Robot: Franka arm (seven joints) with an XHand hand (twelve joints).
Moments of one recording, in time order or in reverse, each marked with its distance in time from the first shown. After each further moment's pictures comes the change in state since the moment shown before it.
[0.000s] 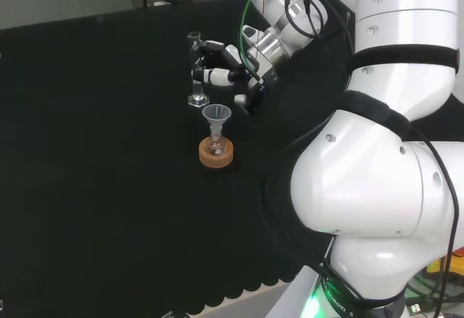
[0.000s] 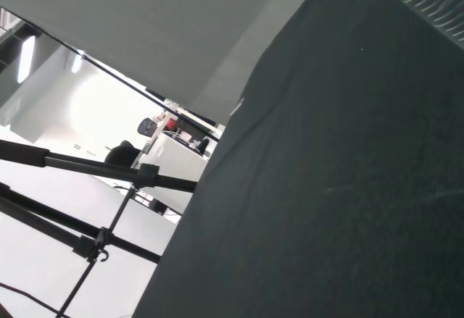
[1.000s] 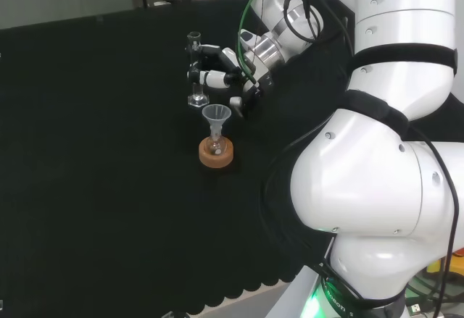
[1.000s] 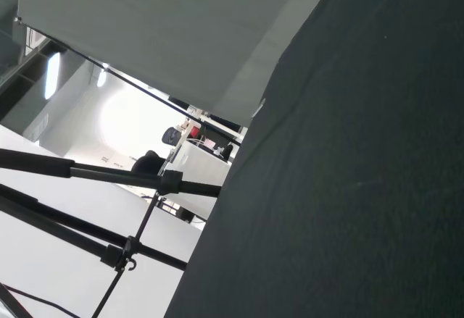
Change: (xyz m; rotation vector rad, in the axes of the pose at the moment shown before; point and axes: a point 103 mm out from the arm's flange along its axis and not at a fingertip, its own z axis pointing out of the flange) arm -0.001 0.005 0.013 -0.012 0.069 -0.008
